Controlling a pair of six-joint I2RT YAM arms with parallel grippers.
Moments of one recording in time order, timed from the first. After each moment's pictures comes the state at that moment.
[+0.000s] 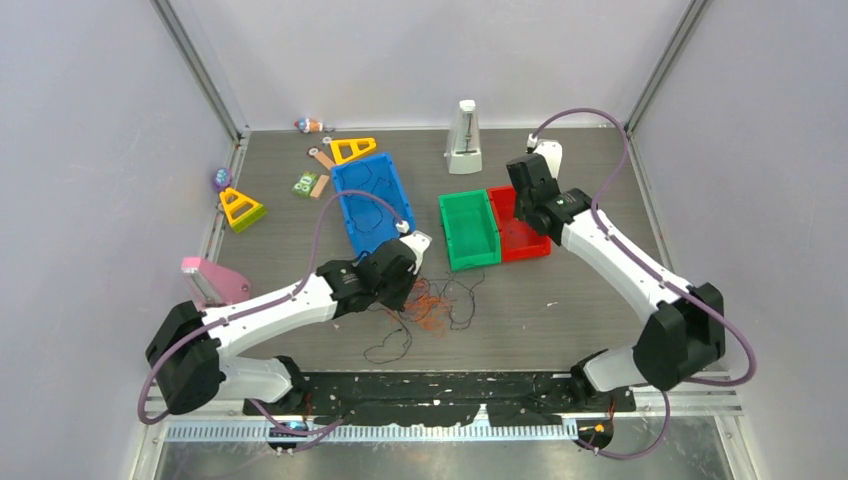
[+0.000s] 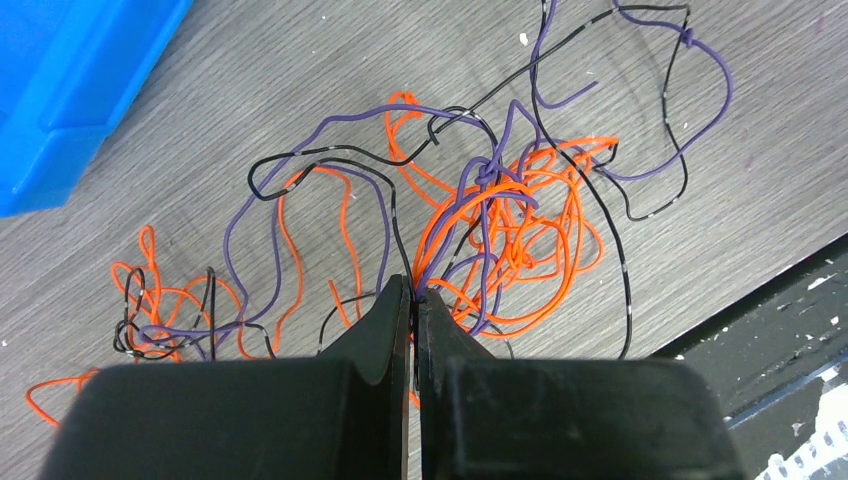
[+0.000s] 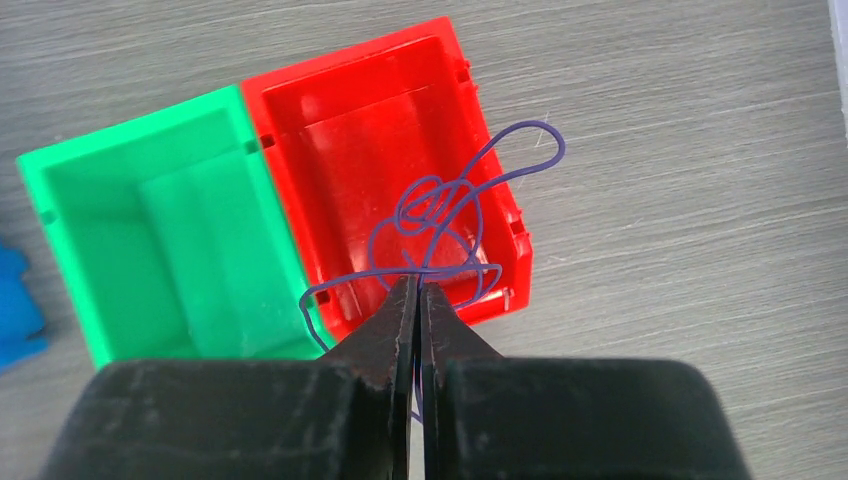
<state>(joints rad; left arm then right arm) -0.93 1.29 0.85 -0.48 -0.16 -0.31 0.47 1.39 1.20 -0.60 0.52 0.42</state>
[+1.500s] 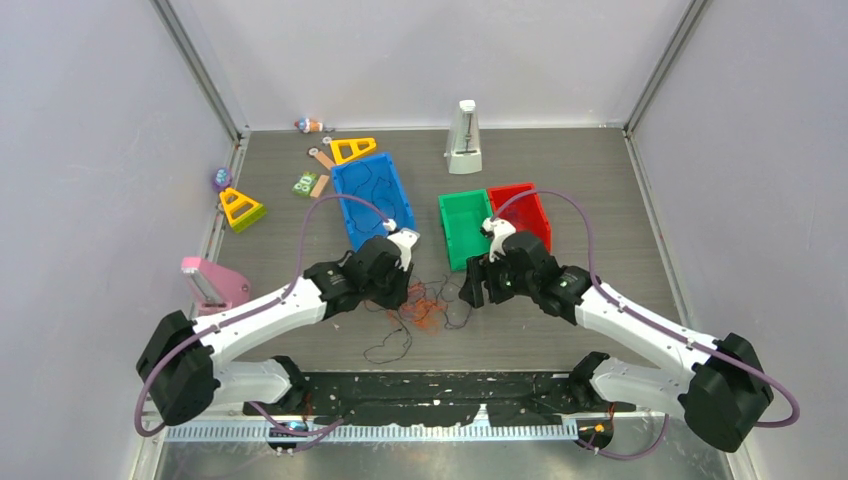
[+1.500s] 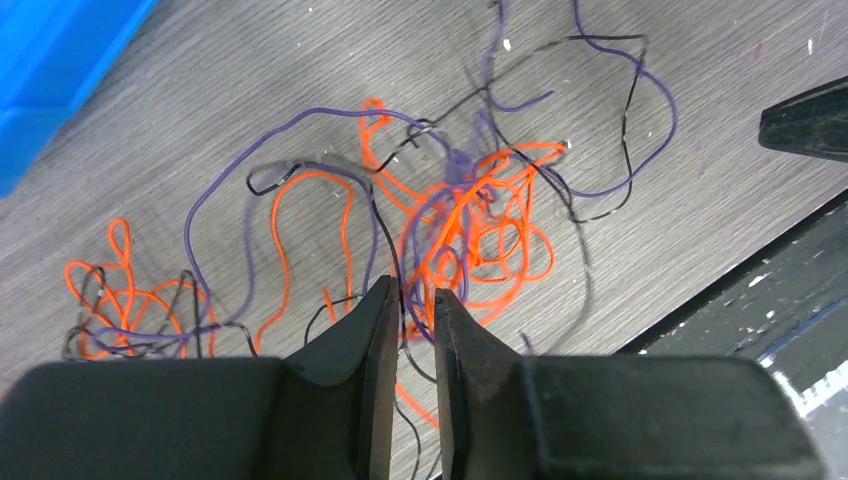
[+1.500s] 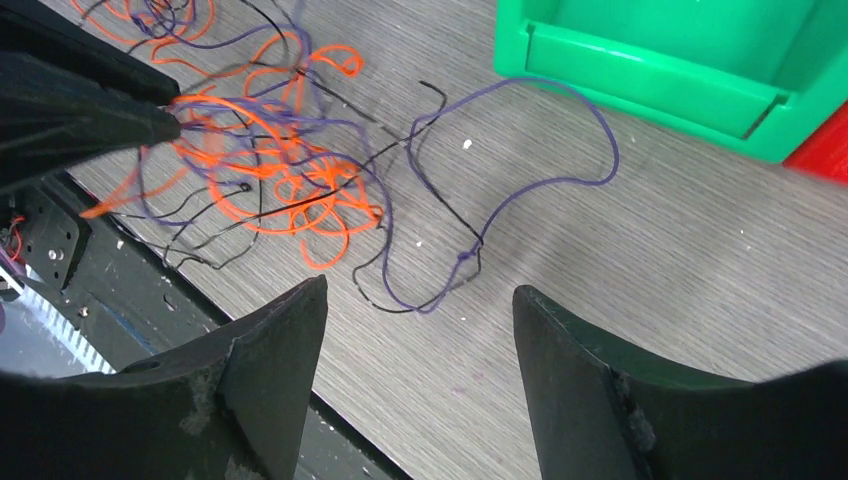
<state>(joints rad) -0.85 1.23 0.79 -0.42 -0.04 -0.33 0.71 1.06 0.66 -0.32 -0.13 0.37</state>
